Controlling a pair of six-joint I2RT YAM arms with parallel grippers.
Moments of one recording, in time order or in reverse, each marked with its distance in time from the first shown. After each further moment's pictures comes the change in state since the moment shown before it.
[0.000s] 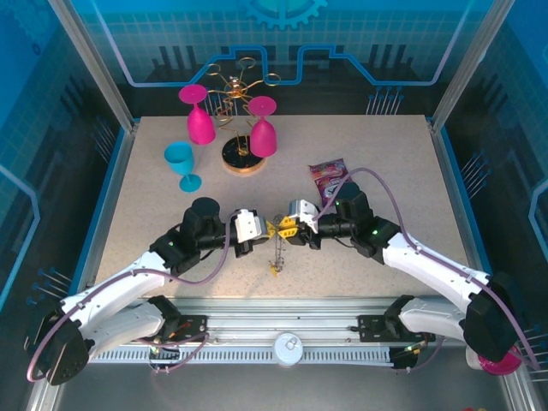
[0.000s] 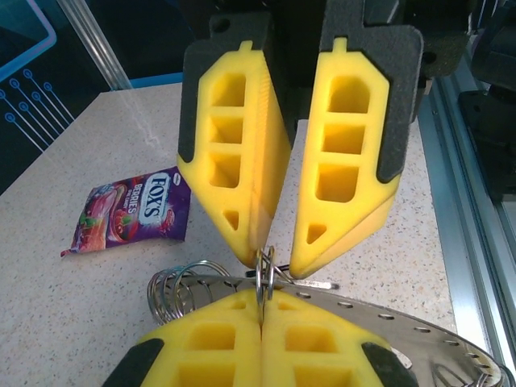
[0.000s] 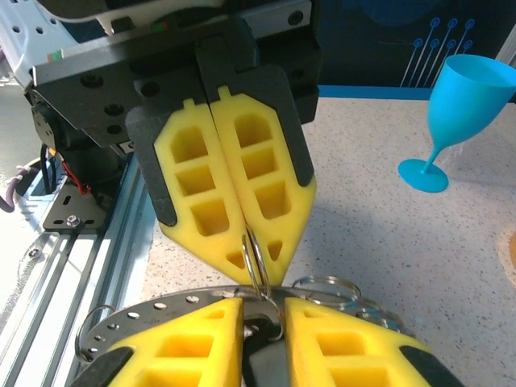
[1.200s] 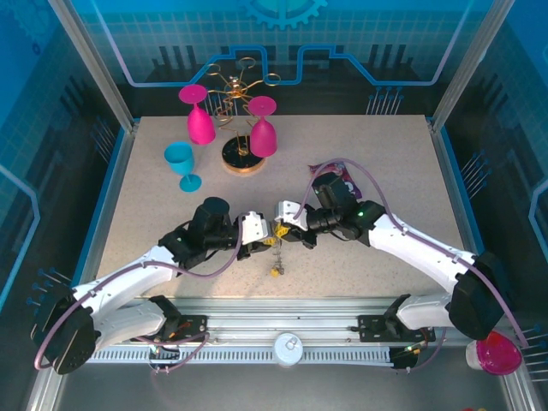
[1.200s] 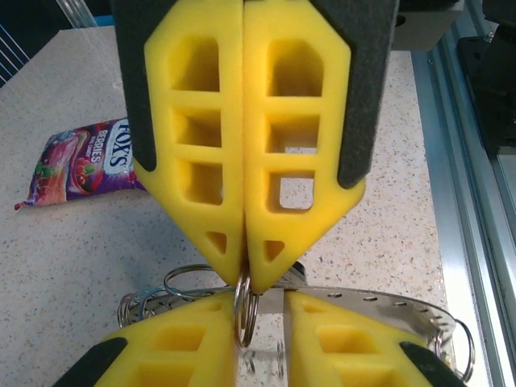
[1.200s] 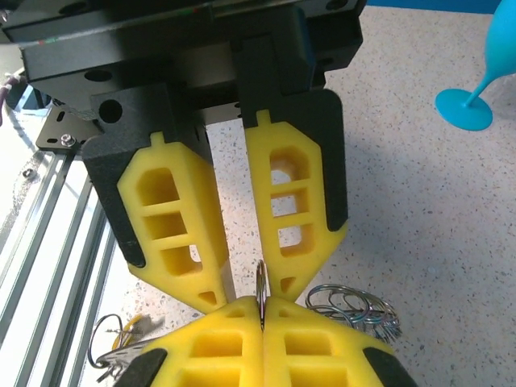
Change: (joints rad) left arm -0.001 0.089 0.008 -0.071 -0.009 0.032; right arm 0.043 0.159 0.230 -0.382 0.100 -0.216
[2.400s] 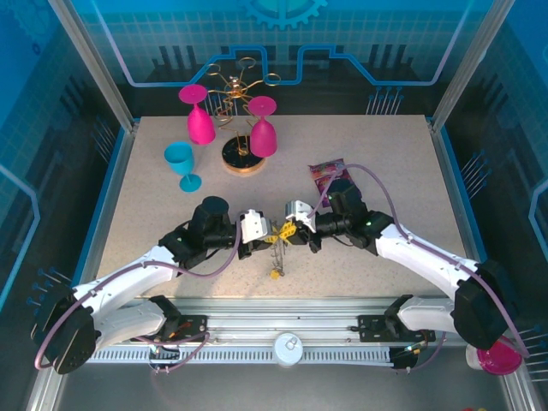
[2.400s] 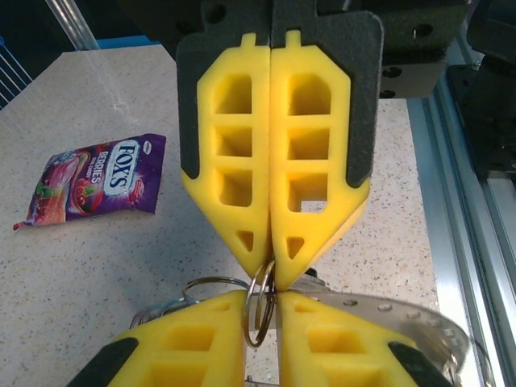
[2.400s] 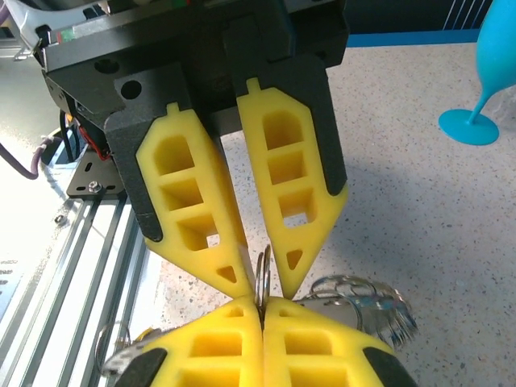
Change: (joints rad) left arm 0.000 -0.001 -0.003 0.051 0.029 -0.037; right arm -0.069 -0.070 -0.171 0.222 -0.147 0.147
